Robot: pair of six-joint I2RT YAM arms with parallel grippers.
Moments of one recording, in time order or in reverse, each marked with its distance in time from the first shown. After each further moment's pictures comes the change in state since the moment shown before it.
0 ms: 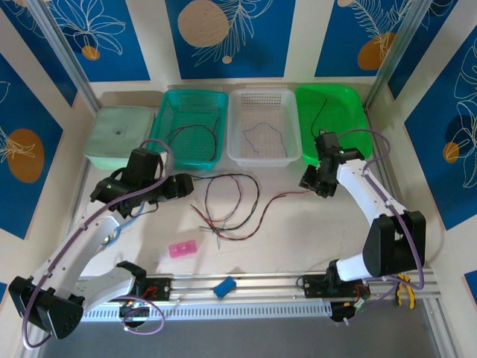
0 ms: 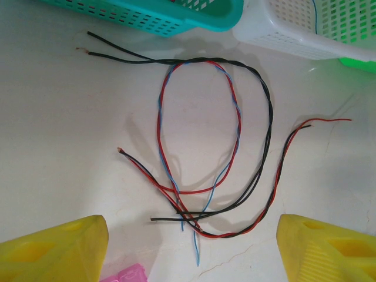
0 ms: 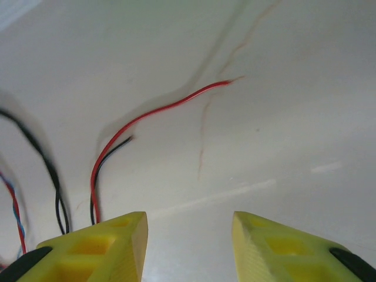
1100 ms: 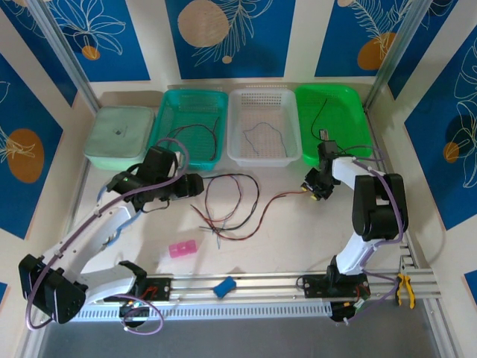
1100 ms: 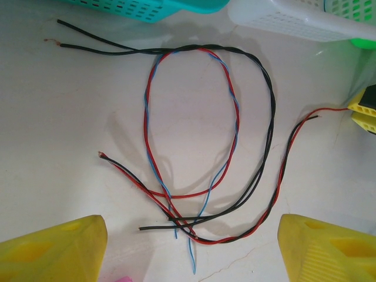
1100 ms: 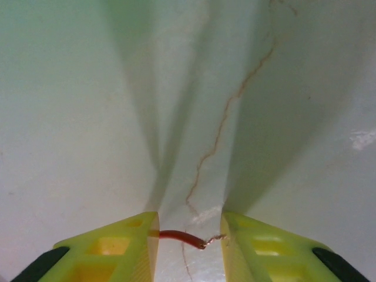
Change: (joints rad) left arm -0.074 0.109 0.003 0.061 -0.023 -0.018; right arm -0.085 0.311 -0.070 0.313 -0.059 0.144
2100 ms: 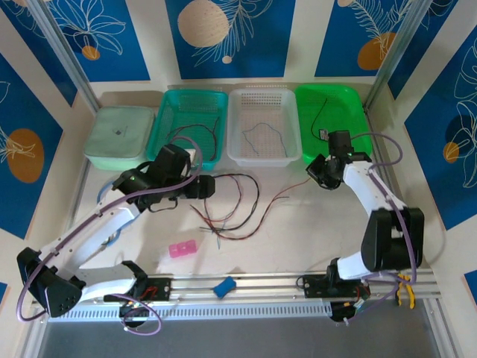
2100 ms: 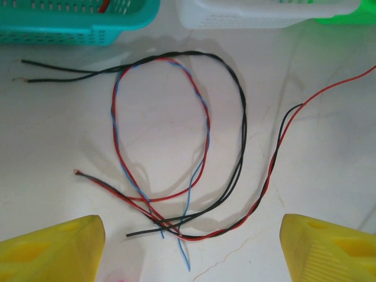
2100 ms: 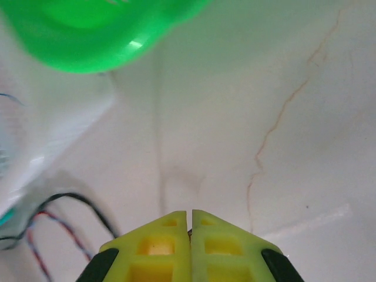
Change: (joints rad) left arm -0.167 0.033 0.130 -0.043 -0.105 0.057; right arm 0.000 -0.311 0.037 -0.054 -0.024 0.003
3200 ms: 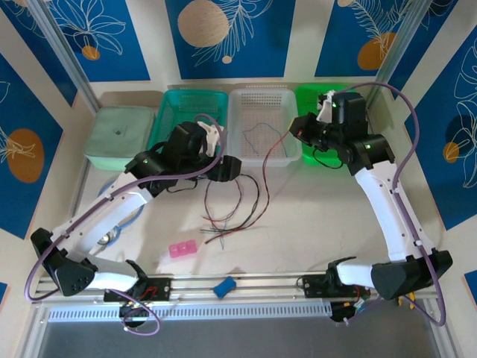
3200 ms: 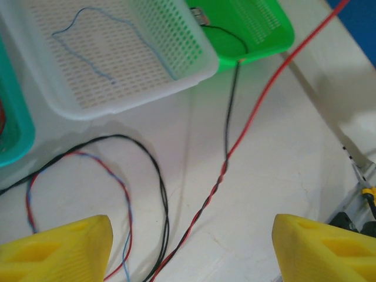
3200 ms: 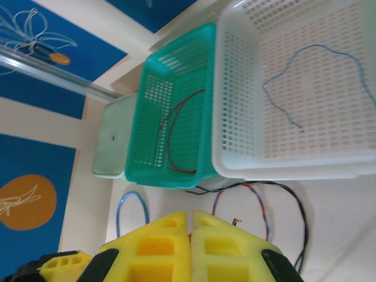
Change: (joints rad) left arm -0.092 0.168 0.267 0.135 0.100 0.151; right arm 0.241 -0.132 0.471 -0.060 -0.156 -0.052
